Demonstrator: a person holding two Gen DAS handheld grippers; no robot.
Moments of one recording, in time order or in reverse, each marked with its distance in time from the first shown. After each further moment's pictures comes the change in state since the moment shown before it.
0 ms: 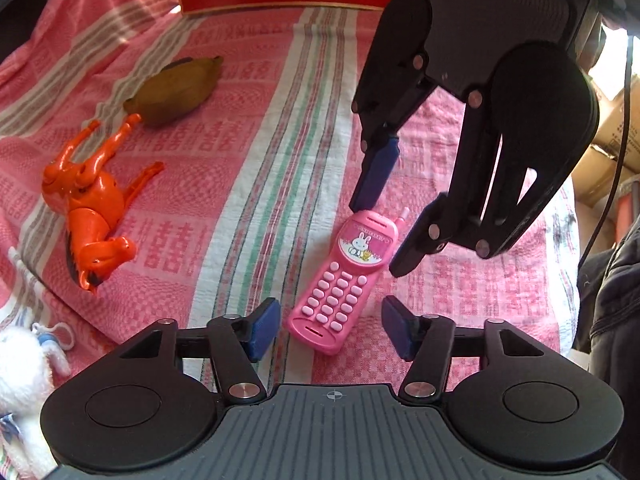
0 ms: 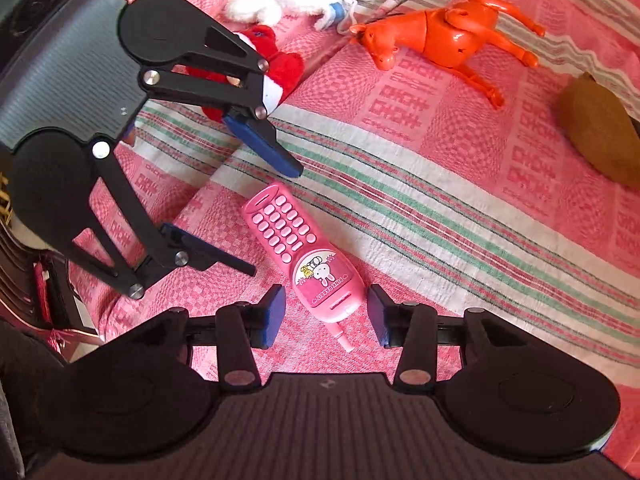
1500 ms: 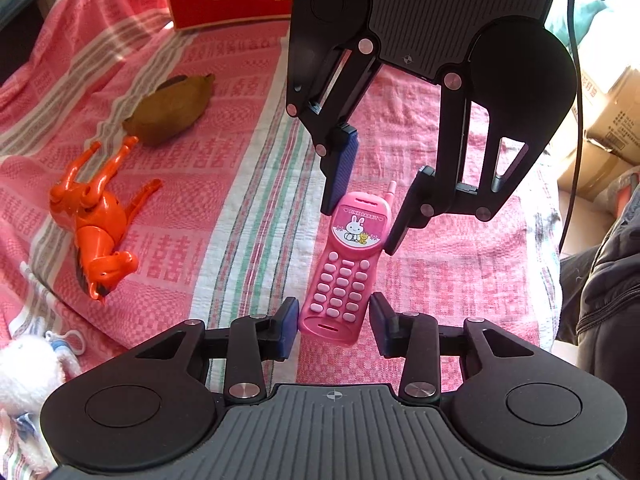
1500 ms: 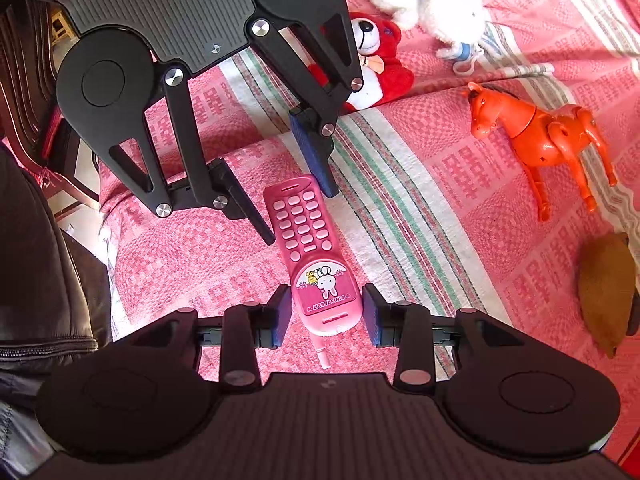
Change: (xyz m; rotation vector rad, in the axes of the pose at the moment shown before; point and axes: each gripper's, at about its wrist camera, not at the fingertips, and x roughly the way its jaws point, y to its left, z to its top) left arm -0.024 -0.019 0.006 0.028 -0.031 0.025; right arm -0.018 0.031 0.014 -0.521 0.102 -0.029
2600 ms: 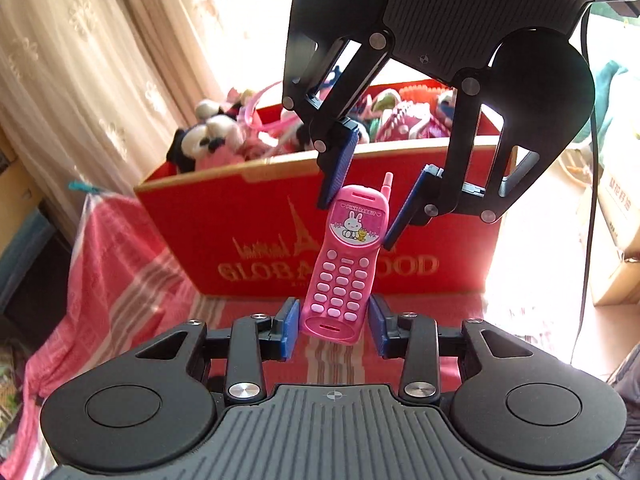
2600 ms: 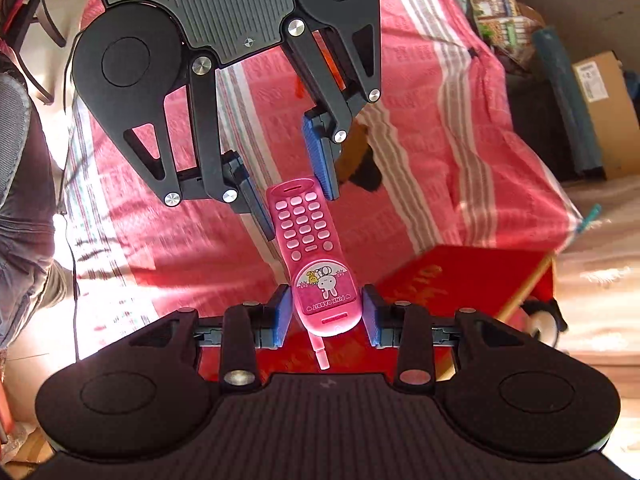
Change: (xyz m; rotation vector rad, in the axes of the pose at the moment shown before) left arm -0.073 -0.058 0.309 0.118 -0.334 0.190; right arm -0.263 -0.054 -0.142 -0.162 0.171 -0.452
